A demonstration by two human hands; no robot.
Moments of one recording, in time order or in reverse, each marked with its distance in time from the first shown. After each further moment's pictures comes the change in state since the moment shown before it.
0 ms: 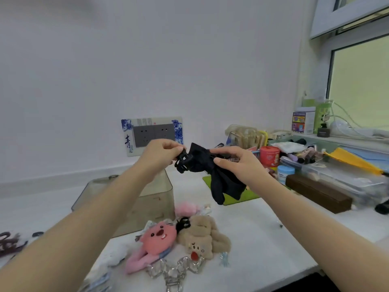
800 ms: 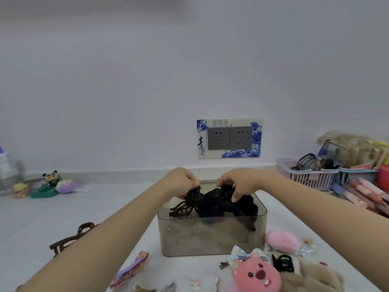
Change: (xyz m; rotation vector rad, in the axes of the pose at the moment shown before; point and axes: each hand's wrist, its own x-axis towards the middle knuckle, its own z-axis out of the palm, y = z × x) left_hand 0.026 -0.114 -0.133 0.315 -0.058 -0.348; right_hand 0.140 -0.002 0.187 -0.807 -0.878 -0.080
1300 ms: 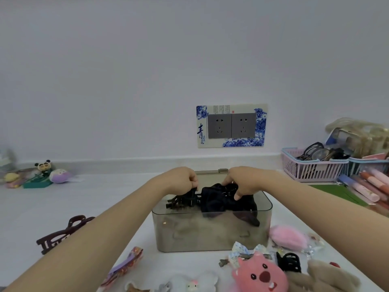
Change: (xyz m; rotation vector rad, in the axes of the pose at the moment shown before) left_hand 0.032 -0.021 0.009 0.403 -0.158 0.092; right_hand 0.029 0.018 0.024 -0.201 -0.025 0.043
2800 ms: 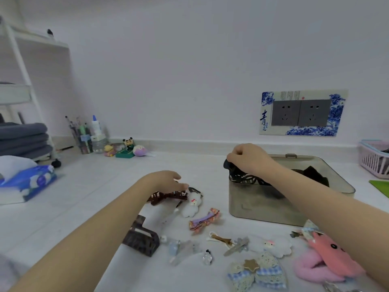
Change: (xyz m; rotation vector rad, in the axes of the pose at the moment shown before) left_hand -0.140 -0.134 -0.036 0.217 -0.062 -0.498; right_hand -0.009 -0.164 -0.018 0.717 0.428 -0.006
